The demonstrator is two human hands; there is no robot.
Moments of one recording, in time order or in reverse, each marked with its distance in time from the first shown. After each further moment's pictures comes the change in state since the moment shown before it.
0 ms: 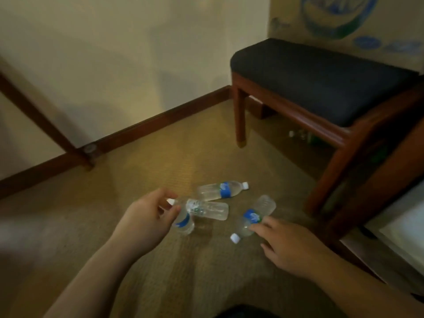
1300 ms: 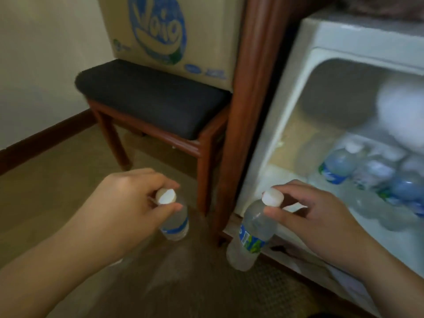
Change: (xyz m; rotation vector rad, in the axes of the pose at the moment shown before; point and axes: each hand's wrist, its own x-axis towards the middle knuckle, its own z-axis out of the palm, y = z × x) left_hand 0.033 0.214 0.001 -0.070 -0.084 0.798; right_hand -0.207 0.053 -0.113 0.646 0.776 0.477
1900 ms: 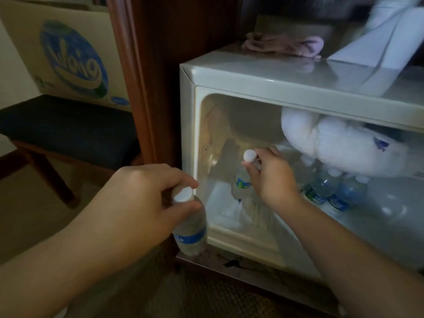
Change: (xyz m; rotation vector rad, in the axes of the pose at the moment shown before) left_hand 0.056 0.134 0.009 -0.101 -0.052 0.280; right_hand 0.080 0.082 -0.081 -0.508 0.499 0.085
